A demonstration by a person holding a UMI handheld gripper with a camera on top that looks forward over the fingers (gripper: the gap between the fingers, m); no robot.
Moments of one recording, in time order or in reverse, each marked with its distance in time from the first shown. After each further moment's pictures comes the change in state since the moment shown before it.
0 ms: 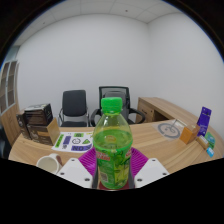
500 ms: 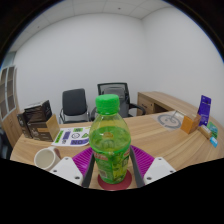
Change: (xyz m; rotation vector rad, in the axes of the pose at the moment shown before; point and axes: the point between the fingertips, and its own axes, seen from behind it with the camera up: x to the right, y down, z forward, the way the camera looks) arm 0.006 0.031 -0.002 -0.023 -0.019 0.064
